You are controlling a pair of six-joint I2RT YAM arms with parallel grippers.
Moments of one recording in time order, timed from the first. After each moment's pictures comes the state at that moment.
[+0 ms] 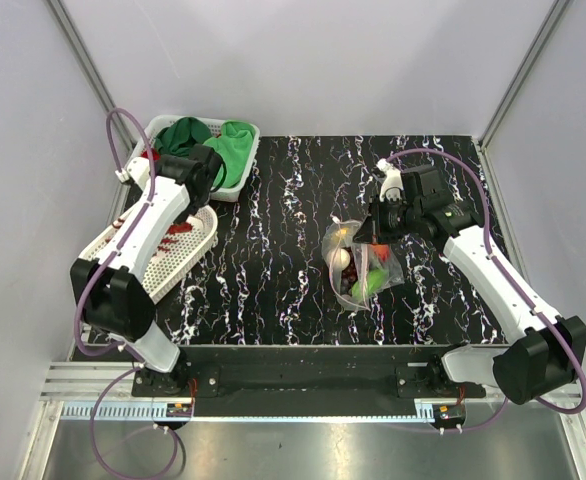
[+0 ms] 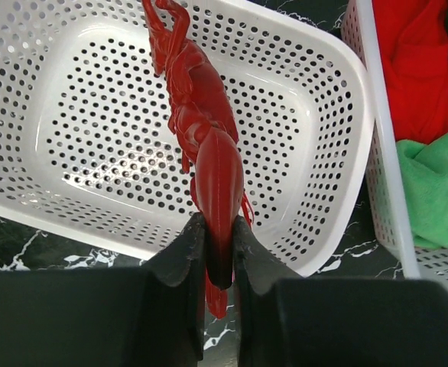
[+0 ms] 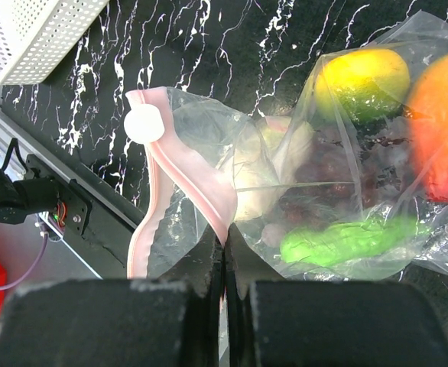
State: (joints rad) left arm -0.29 1.61 1.56 -1.35 -0.87 -1.50; right arm 0.36 1.28 1.18 -0.70 -0.46 0.27
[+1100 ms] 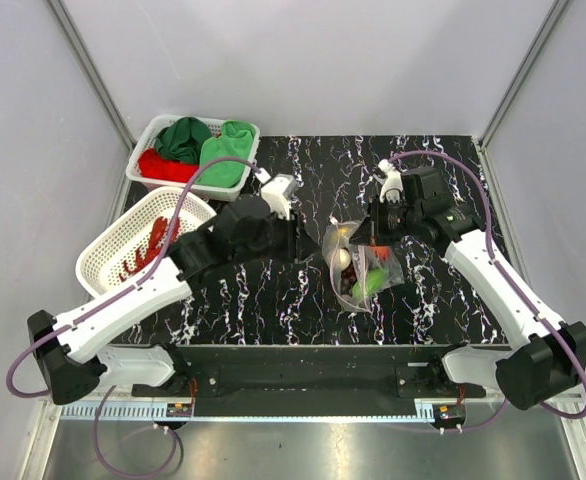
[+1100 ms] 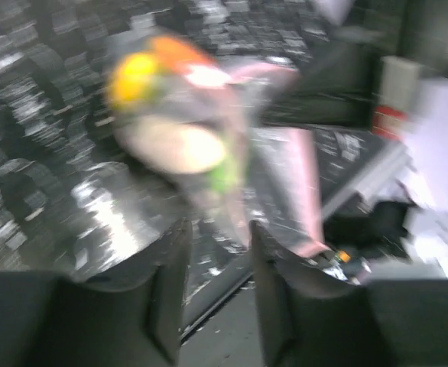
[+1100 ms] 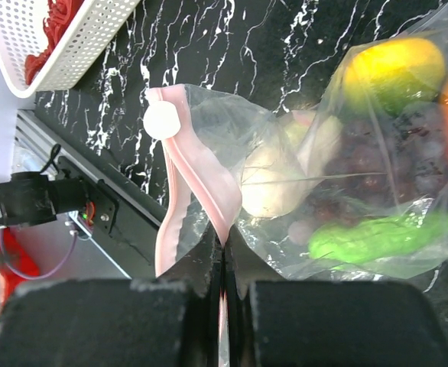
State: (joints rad) left arm -0.89 1.21 1.21 -0.50 0.02 -0.59; right arm 0.38 1.25 1.17 -0.69 -0.48 0.34
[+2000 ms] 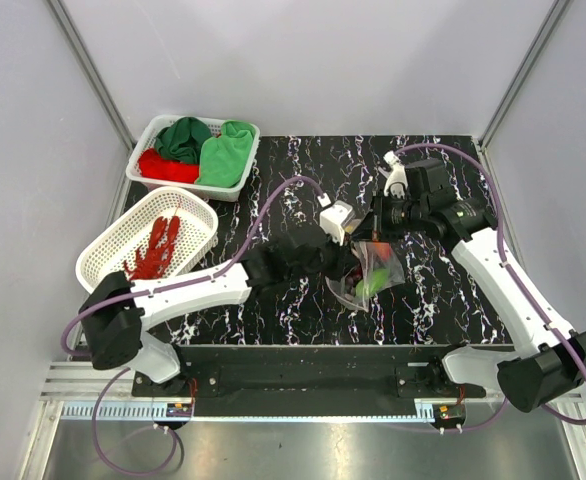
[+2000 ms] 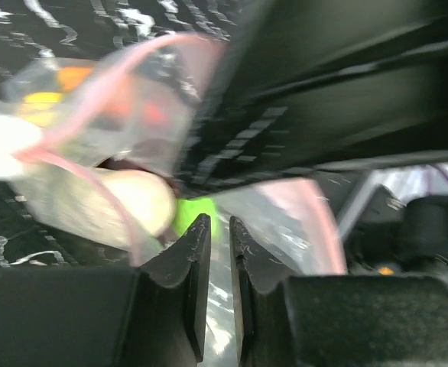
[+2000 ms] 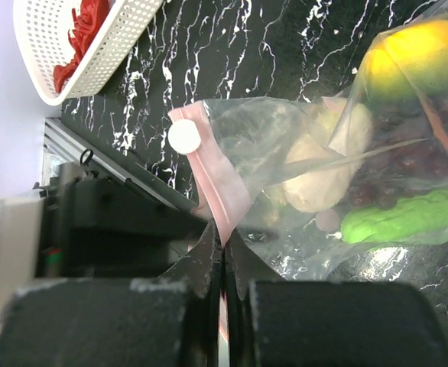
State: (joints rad) left arm -1.07 1.48 1.09 0.01 -0.04 -0.44; right arm 0.40 1.24 1.29 -0.82 -0.46 0.43
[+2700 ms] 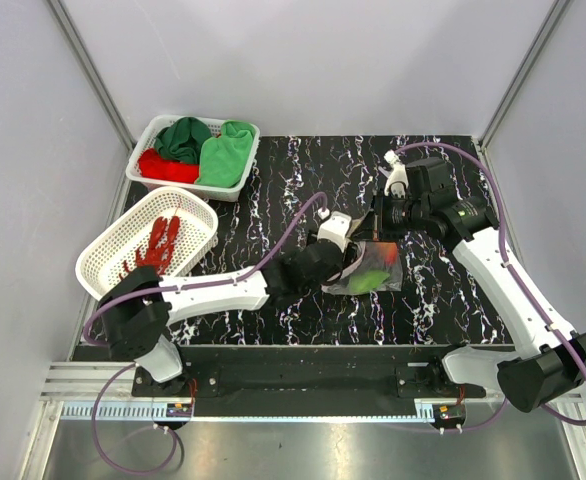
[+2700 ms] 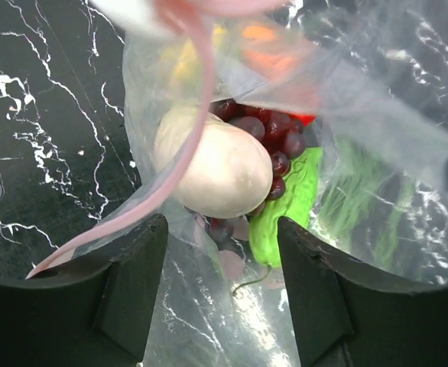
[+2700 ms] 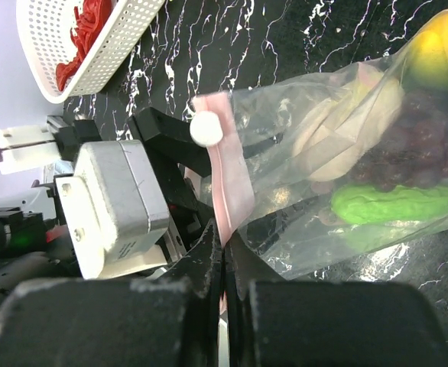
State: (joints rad) left arm -1.12 1.60 1.05 0.01 -0.44 -0.43; right arm 0.40 1.24 1.32 -0.84 -0.46 0.43
